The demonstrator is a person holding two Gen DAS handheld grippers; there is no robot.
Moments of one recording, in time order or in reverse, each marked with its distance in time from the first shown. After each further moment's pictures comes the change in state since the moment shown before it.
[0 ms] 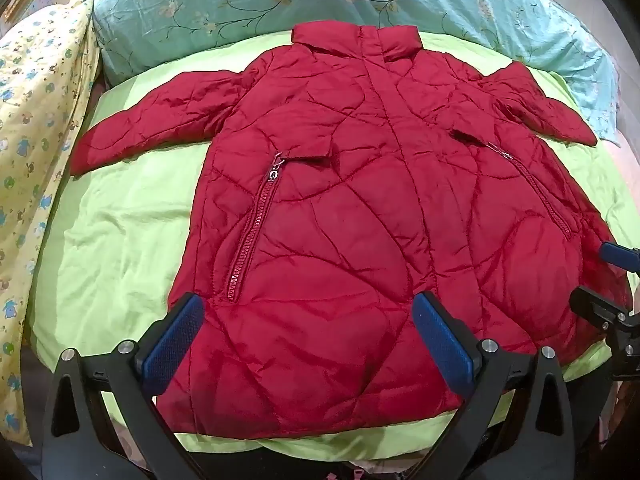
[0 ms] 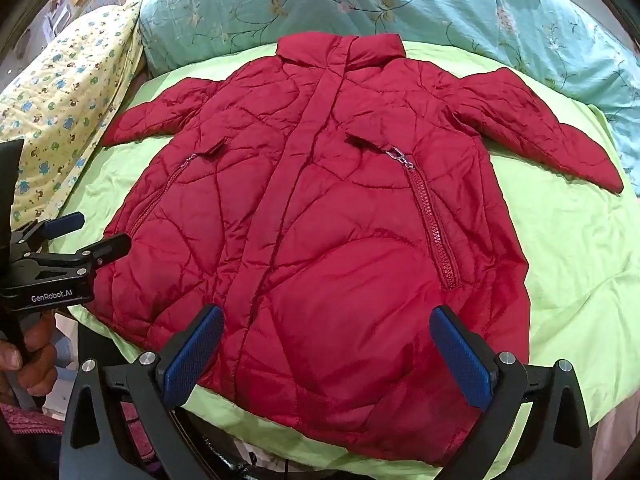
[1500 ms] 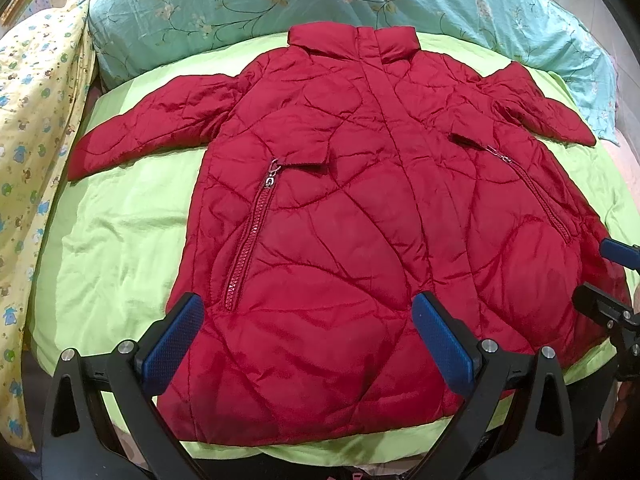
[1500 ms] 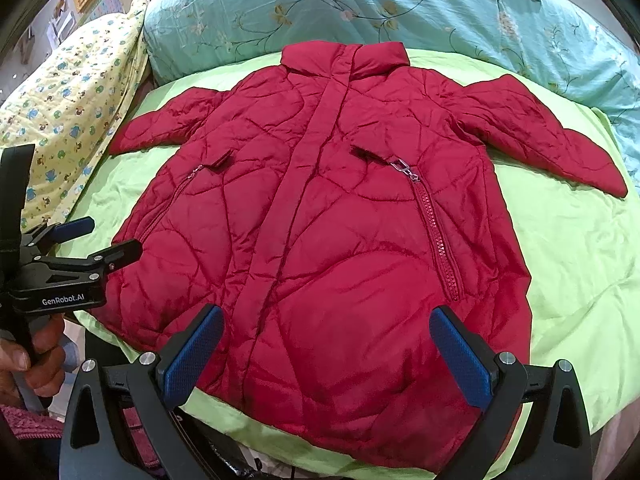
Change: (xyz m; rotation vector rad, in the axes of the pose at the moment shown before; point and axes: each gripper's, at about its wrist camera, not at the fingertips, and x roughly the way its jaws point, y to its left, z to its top) left arm -0.001 -0.003 0.009 0.006 0.022 -0.001; right arm -0.002 -0.002 0.006 -0.014 -0.011 -0.007
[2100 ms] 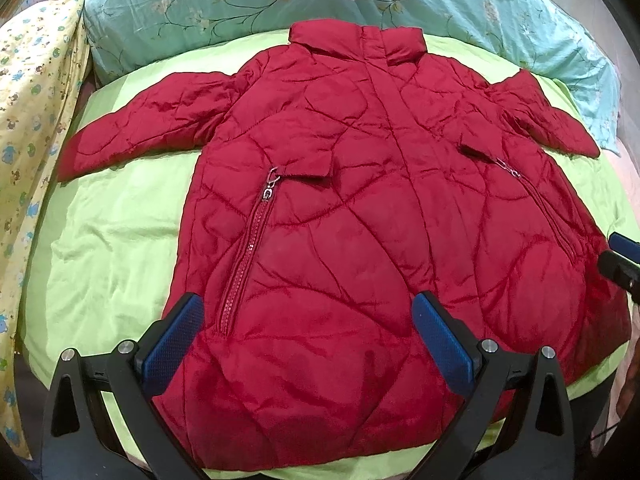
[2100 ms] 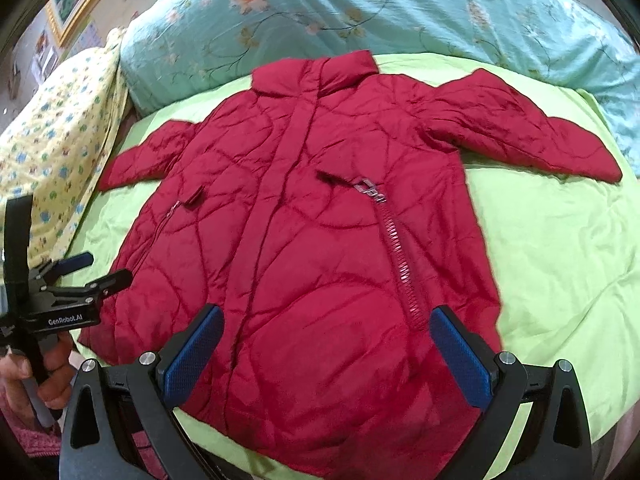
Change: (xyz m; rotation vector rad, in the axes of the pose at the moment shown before) left arm 0.019 0.007 0.016 -0.046 -0.020 -0.060; right arm 0.001 -0.050 0.017 0.126 -0.029 0.027
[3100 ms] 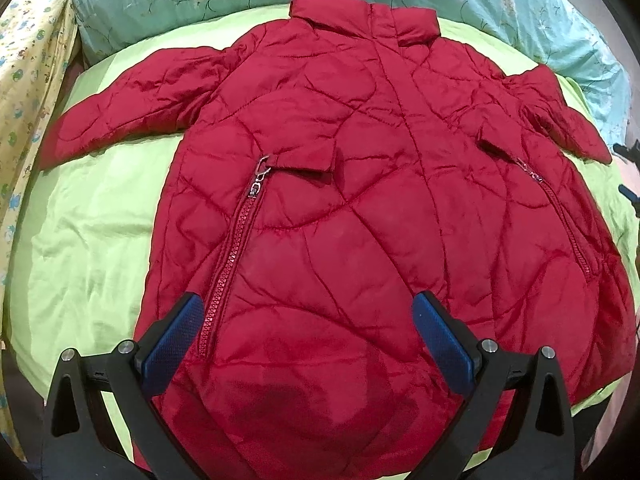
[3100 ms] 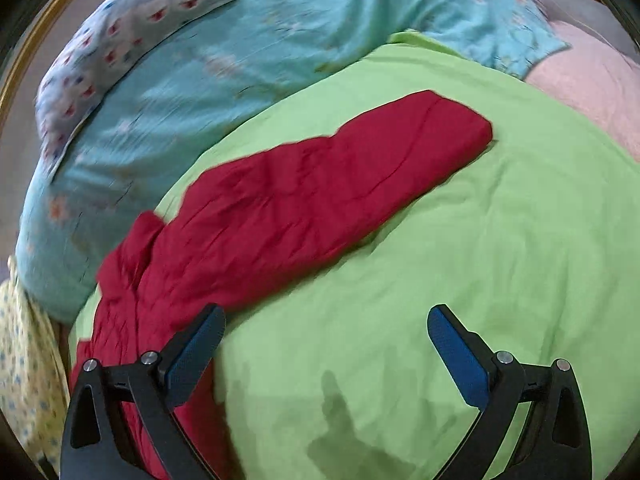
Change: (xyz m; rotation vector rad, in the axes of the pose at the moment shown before) left arm 0.037 0.000 0.014 -0.018 0.057 0.001; right arm 0.019 -0.290 0.079 0.601 -0.240 -0.076
